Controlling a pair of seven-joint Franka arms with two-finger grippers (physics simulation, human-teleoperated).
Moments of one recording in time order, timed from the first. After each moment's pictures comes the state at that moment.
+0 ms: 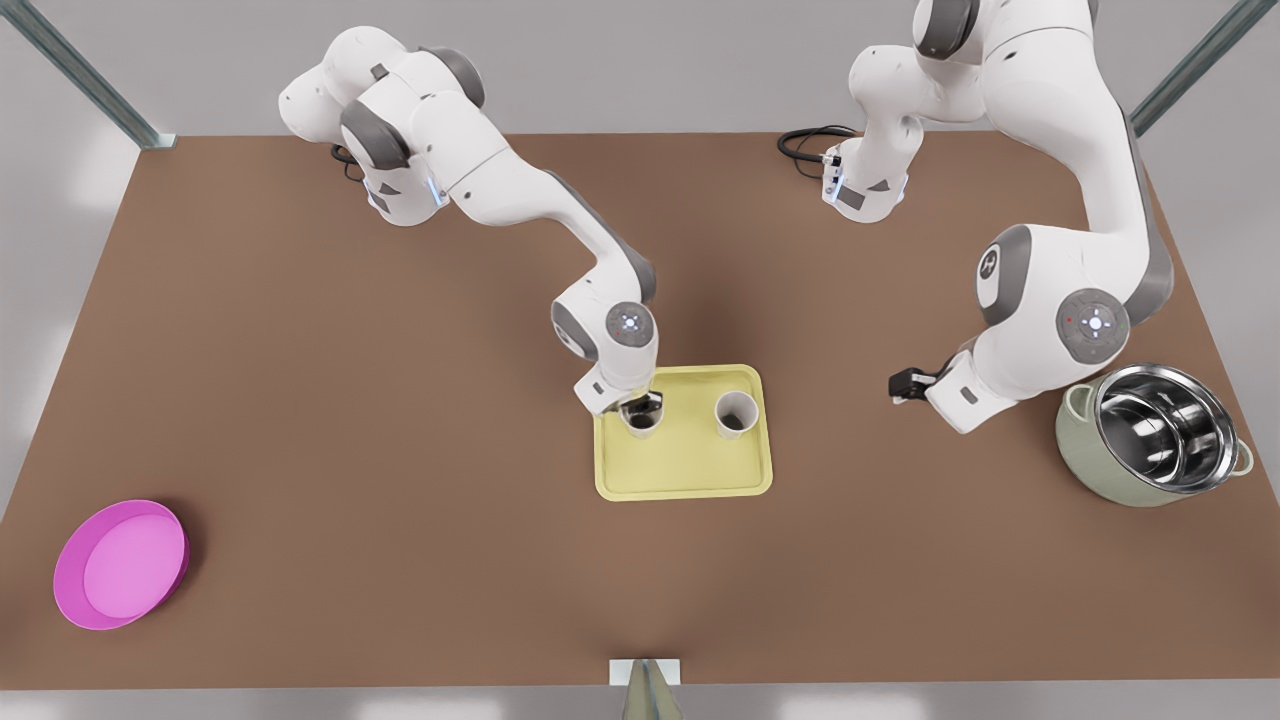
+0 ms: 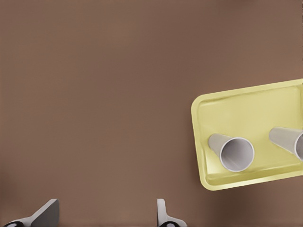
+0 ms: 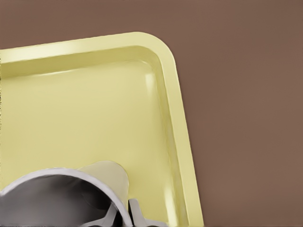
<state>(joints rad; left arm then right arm) -0.27 0.32 0.13 -1.44 -0.10 1.65 0.00 0.77 0.81 -0.01 -1.37 -0.08 2.21 0.94</state>
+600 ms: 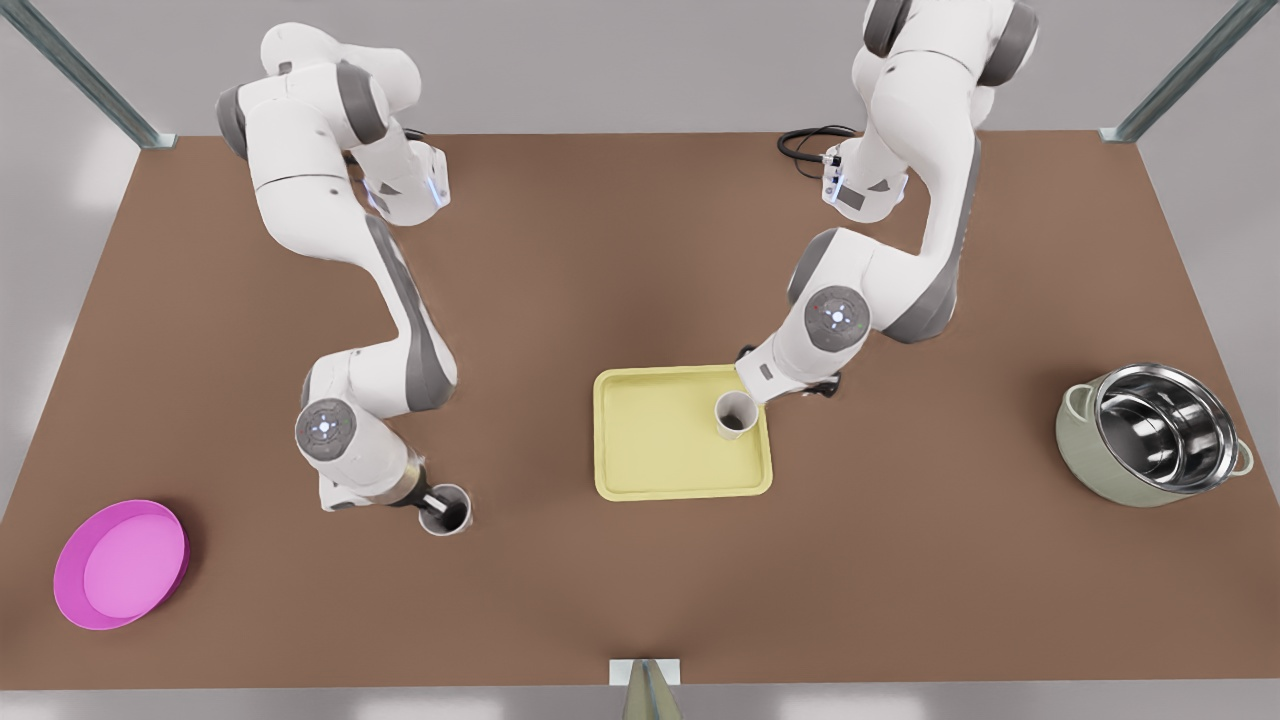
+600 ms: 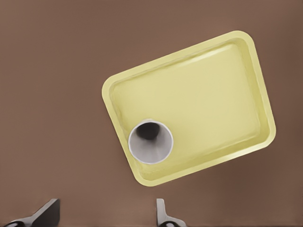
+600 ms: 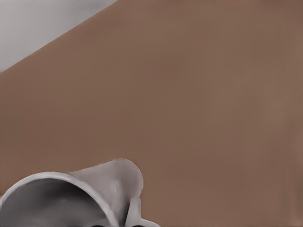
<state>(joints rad) -0.61 0.41 0.13 -1.54 -0.11 1.77 -0.14 0.22 0.68 -0.01 -1.33 0.06 2.09 0.68</state>
